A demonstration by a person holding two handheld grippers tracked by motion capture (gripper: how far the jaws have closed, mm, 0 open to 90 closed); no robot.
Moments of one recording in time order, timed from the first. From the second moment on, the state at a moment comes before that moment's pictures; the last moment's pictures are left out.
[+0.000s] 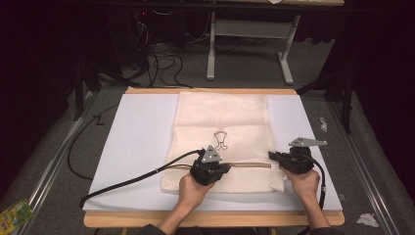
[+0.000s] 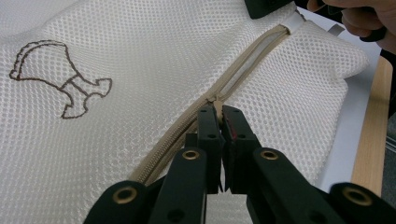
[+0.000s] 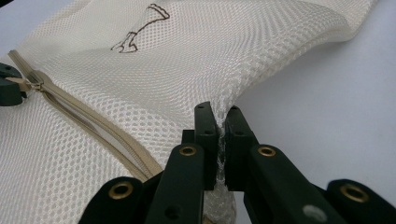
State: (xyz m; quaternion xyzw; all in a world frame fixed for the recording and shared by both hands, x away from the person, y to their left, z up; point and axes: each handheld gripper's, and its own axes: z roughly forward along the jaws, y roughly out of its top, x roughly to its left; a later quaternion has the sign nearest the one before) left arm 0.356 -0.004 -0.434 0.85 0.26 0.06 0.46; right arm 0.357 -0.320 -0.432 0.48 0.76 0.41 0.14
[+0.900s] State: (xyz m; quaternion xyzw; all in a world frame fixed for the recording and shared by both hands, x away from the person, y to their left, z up) left arm 0.354 0.009 -0.434 0.85 0.27 0.06 0.46; right arm 0.358 -0.319 -0.431 0.47 0.77 0.41 0.15
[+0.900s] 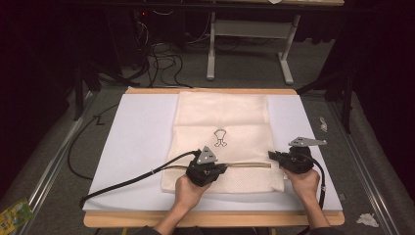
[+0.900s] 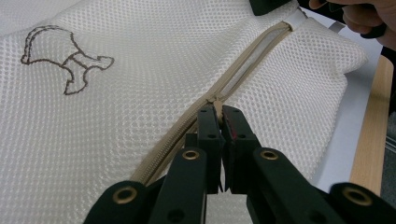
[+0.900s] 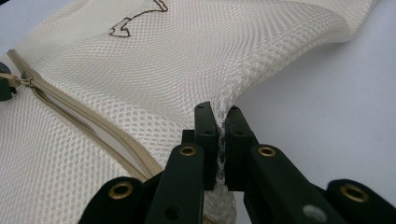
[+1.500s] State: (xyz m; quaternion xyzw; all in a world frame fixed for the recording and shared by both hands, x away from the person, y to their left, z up) left arm 0.353 0.015 -0.434 0.84 0.27 0.06 0.46; right arm 0.359 -0.319 -0.431 0.48 0.77 0.41 0.15
